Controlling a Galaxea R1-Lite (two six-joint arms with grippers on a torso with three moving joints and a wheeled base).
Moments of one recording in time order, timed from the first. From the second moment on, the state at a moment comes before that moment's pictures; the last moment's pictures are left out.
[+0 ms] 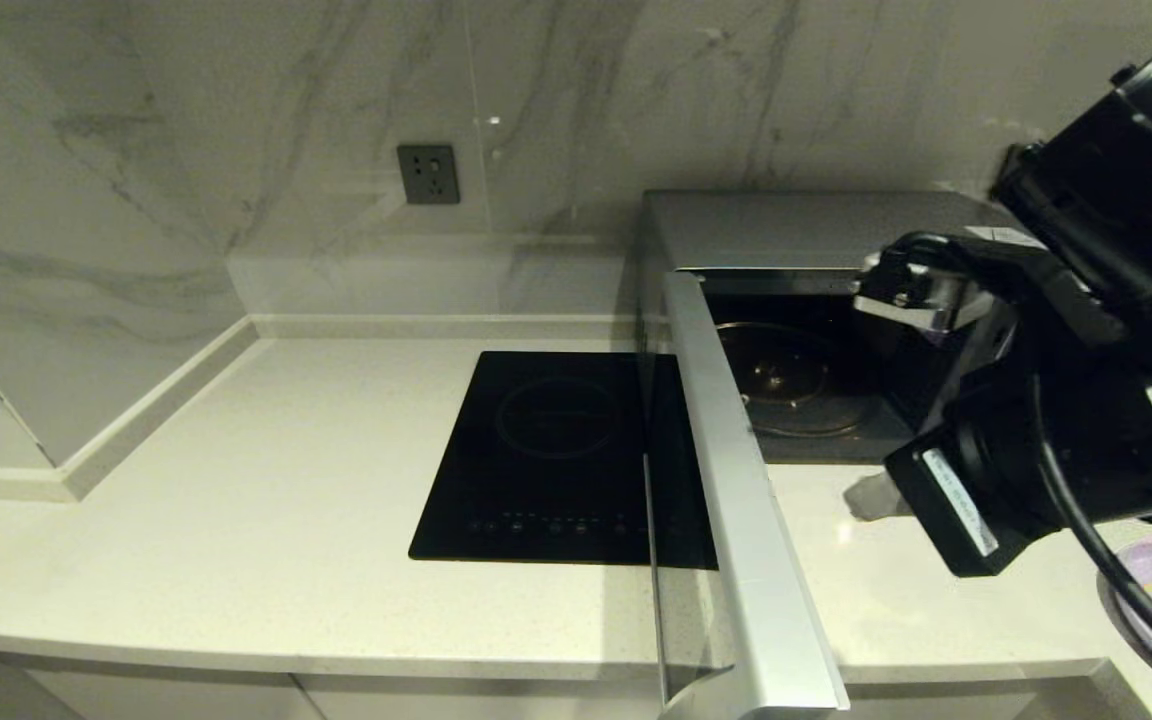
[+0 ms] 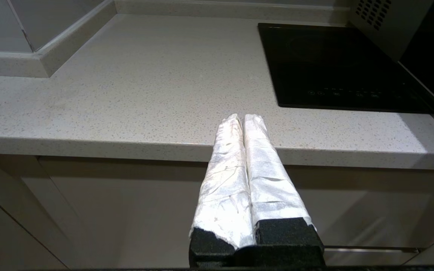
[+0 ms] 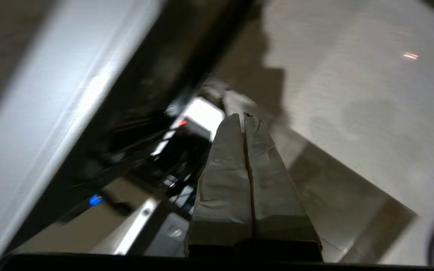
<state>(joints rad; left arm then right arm) 0.00 0.00 0.00 -0.01 0.01 -0.05 0.77 1.59 -1.61 0.96 -0.22 0.24</state>
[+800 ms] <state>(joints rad) 0.00 0.00 0.00 -0.01 0.01 -0.05 0.02 1.25 -1.38 0.91 -0.46 0.60</state>
